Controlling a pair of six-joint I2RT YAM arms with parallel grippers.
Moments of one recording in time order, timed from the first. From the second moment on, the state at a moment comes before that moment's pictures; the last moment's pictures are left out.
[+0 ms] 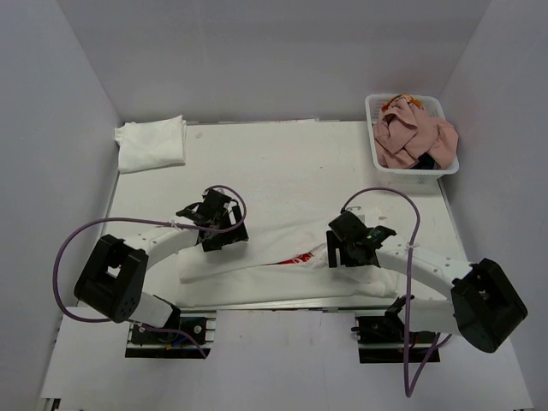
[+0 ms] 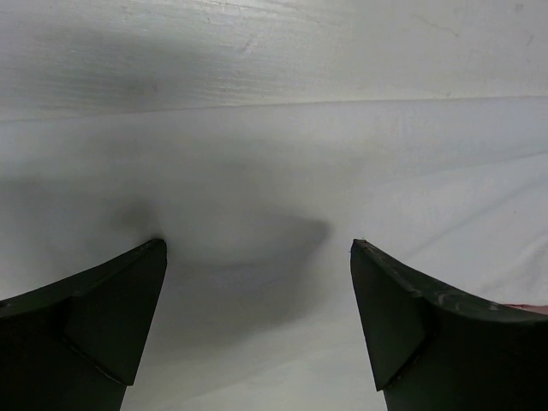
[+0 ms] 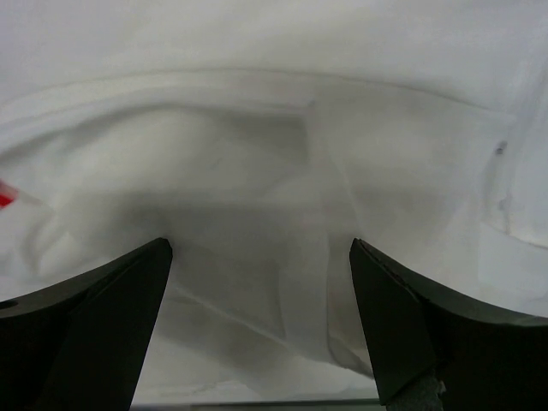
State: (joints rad) left arm -0.50 1.44 0.73 -0.36 -0.04 -0.70; right arm 0.71 1.23 0.61 -0.58 0.32 0.54
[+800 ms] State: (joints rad) left arm -0.42 1.56 0.83 -0.35 -0.15 -0.79; right arm 0.71 0.84 0.51 -0.87 -0.23 0.63
